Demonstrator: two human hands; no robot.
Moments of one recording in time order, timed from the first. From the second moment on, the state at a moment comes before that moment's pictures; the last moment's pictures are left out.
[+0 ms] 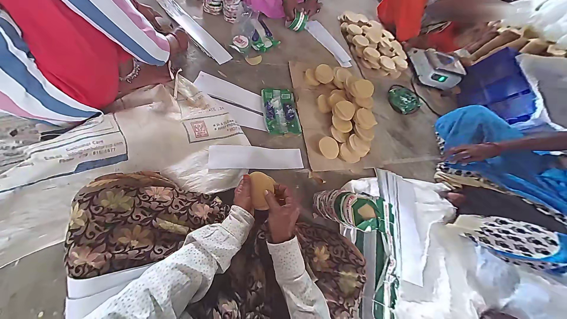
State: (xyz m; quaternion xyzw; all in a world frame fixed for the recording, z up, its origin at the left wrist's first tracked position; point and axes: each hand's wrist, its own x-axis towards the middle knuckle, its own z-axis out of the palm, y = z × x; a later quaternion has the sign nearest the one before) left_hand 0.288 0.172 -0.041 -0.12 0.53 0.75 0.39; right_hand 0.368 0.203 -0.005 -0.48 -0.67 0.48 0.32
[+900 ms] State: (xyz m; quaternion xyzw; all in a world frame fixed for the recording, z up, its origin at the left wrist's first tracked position) left_hand 0.285 0.187 -0.063 0.15 0.66 0.61 0.41; right_hand 0.384 0.262 -0.037 -0.35 -0.86 0.37 0.05
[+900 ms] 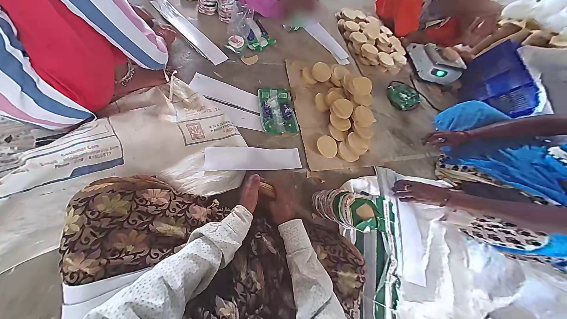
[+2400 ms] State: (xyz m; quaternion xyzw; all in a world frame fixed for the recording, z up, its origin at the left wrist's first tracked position) left_hand 0.176 0.206 -0.046 0.42 0.73 0.50 0.20; right_hand 0.289 0.317 -0.079 -0.34 -0.75 0.52 0.21
